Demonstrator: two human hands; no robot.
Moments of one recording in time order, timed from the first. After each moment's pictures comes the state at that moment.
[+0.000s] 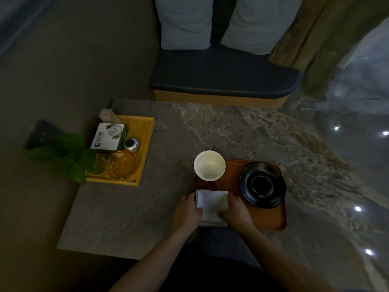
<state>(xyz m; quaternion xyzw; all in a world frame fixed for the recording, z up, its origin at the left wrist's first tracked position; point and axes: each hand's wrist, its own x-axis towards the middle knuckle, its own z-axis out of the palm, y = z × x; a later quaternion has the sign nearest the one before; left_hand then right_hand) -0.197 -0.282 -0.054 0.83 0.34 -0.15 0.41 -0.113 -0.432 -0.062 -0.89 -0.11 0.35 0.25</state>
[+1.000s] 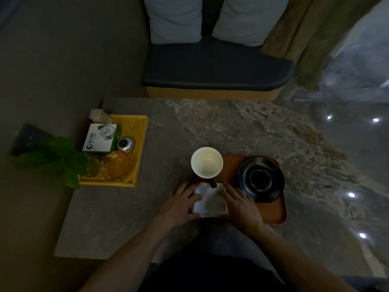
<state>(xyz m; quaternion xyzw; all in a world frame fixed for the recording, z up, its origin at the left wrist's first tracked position) -0.199 -0.225 -0.088 0.96 -0.03 -0.20 0.17 -0.107 -0.455 -0.062 -0.89 -0.36 0.27 0.08</state>
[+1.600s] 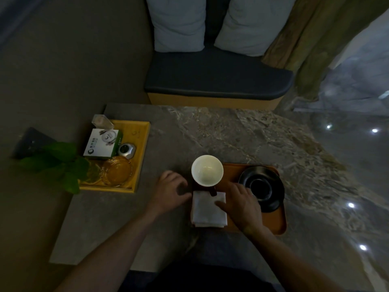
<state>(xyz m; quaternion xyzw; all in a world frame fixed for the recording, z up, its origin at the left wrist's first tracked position) -0.163 -0.188 -0.043 0.96 0.11 -0.08 0.25 -0.089 -0.435 -0.046 -0.94 -0.23 0.16 0.18</state>
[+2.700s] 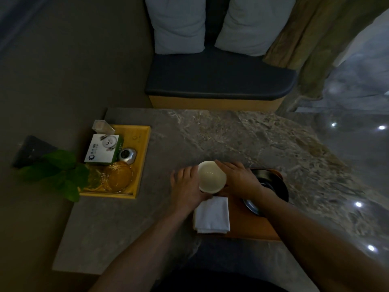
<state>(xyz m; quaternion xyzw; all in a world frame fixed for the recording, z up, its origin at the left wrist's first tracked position) -0.118 -0.235 -0.048 0.96 0.21 -0.08 0.19 0.003 -0.397 -0.032 -0.88 -0.36 0.27 0.11</state>
